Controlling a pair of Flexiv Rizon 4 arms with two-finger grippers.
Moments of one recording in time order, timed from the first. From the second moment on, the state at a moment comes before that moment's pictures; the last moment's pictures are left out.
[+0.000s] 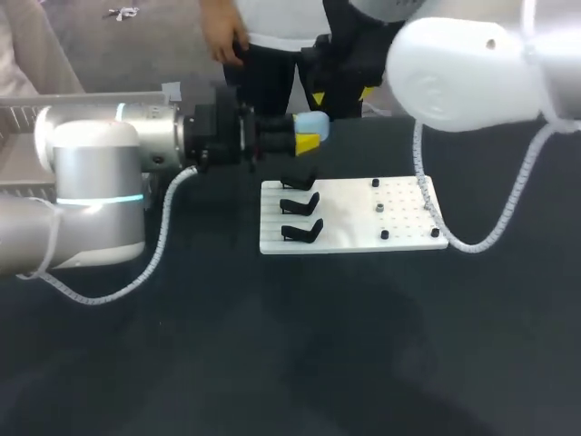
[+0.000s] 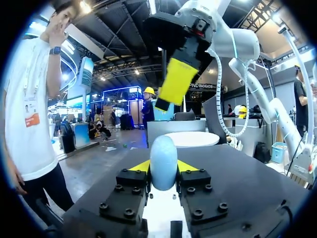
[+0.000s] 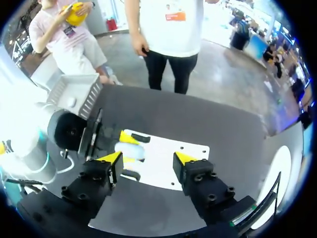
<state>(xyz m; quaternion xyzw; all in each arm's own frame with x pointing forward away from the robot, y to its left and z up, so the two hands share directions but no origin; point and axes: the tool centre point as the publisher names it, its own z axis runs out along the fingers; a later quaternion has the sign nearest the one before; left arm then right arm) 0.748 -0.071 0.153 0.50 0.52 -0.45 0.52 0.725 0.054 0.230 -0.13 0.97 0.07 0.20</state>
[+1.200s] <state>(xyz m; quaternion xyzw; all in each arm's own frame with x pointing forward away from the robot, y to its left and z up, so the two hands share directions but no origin) 0.810 0.271 0.103 0.41 0.68 -0.20 0.58 0.653 0.072 0.214 -0.12 0.97 0.08 0.18</state>
